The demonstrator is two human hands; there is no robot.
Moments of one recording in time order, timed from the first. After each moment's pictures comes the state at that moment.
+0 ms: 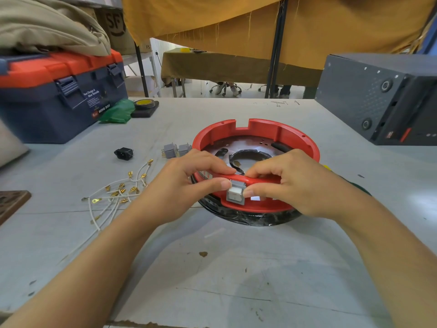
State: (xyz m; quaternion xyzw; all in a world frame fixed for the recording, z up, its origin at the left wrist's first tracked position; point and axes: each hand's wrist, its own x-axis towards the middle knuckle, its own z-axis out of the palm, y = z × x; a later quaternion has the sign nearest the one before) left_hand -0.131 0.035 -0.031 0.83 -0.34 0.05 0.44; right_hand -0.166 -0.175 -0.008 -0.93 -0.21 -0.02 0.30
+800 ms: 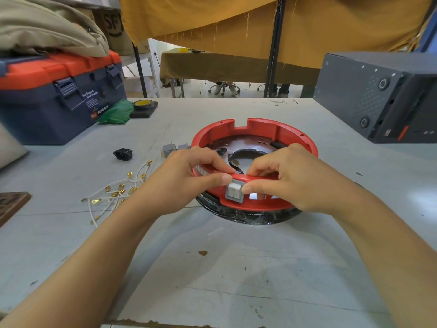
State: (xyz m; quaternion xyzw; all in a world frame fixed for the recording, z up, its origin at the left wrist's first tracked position) left_hand -0.127 0.031 -0.020 0.85 -0.31 0.02 0.42; right_hand -0.167 -0.173 -0.003 -0.94 -0.19 -0.02 0.29
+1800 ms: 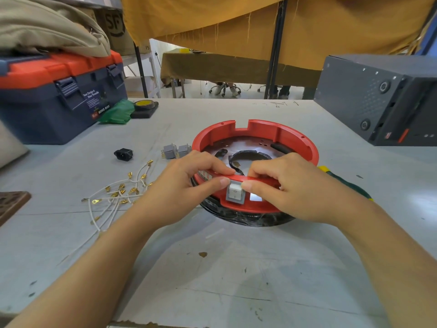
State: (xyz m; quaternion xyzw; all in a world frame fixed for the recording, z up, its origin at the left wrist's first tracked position) left_hand -0.132 0.034 -0.031 0.84 -0.33 0.07 0.41; right_hand -0.172 -0.170 -0.006 -0.96 -0.20 -0.05 0.20
